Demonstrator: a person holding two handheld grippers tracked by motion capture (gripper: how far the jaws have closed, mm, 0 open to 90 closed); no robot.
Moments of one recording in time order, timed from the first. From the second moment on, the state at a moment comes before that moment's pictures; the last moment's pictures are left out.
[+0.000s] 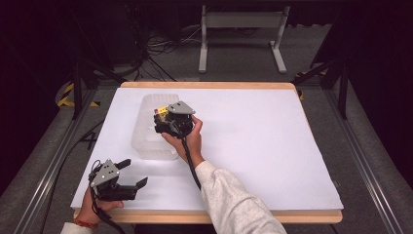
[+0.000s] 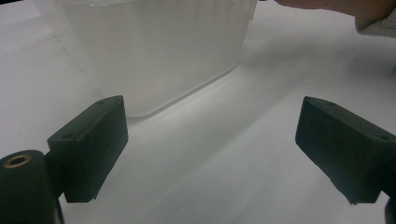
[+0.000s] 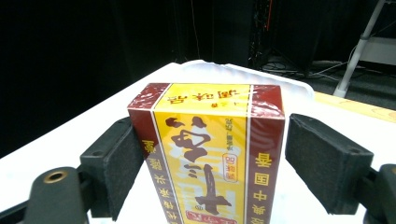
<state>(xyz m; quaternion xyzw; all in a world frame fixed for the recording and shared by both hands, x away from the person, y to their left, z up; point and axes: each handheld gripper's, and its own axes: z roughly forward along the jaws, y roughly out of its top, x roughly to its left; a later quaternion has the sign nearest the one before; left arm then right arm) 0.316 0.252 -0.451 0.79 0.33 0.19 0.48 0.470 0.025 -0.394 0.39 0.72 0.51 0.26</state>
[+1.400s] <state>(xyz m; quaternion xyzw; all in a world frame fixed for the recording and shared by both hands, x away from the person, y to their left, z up) 0.317 0.251 -0.452 0.79 0.34 0.20 0.47 0.446 -0.021 -0.375 0.32 0.78 0.46 0.28</state>
